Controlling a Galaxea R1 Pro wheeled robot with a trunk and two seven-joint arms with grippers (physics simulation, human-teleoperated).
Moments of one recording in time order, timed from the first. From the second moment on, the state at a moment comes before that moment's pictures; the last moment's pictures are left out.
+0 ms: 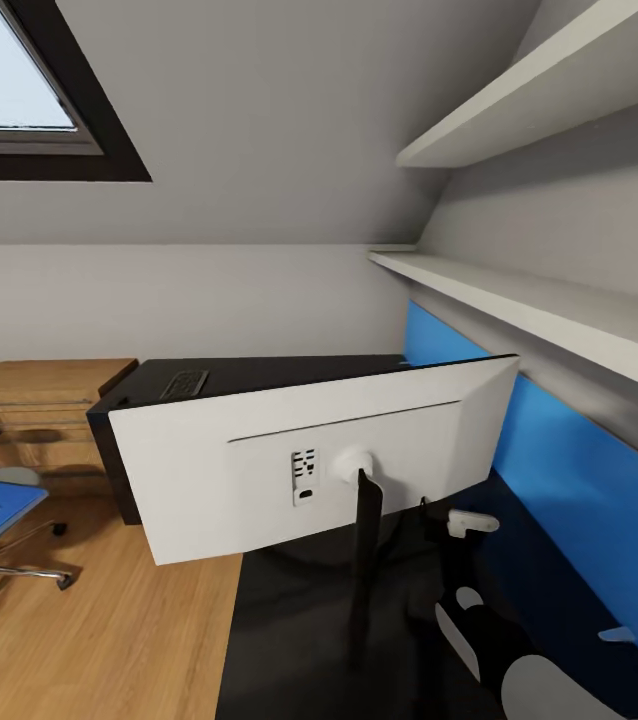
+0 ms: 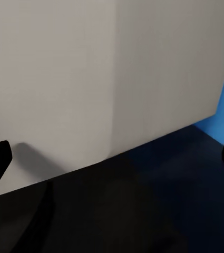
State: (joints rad) left arm 0.24 0.10 0.20 -0.62 0.23 -0.48 0.03; right arm -0.60 -0.02 0.24 -0.45 -0.15 -0.55 -0.37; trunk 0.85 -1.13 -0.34
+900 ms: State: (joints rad) left arm 0.24 0.21 0.34 -0.62 0.77 -0.44 0.01; right arm -0.60 -0.02 0.24 -0.45 -0.15 -0.55 -0.37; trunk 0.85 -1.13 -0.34
